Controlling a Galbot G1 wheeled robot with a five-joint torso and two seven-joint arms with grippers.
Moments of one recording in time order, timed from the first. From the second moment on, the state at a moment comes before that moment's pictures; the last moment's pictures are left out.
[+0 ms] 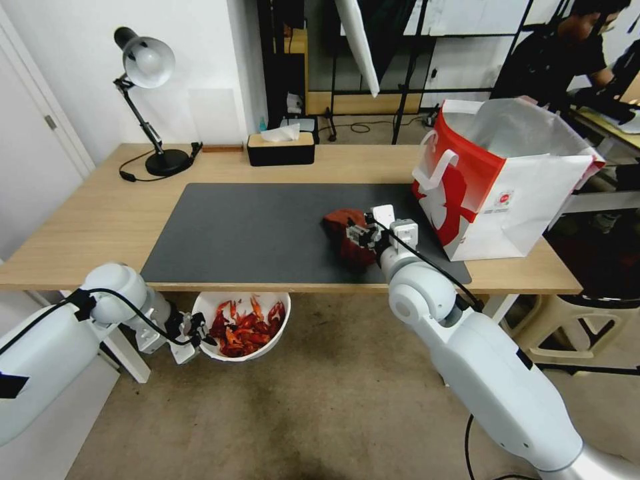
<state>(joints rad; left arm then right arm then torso) 0.80 -0.61 -0.03 -1.64 0.58 -0.67 1.14 -0.77 1.14 -0.02 1.91 0.65 -0.58 0.55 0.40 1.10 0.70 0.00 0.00</state>
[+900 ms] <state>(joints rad) 0.93 -0.60 -0.10 -1.72 0.63 -0.68 1.11 -1.47 1.14 0.33 2.07 0.37 0.16 0.07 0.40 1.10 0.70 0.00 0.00</state>
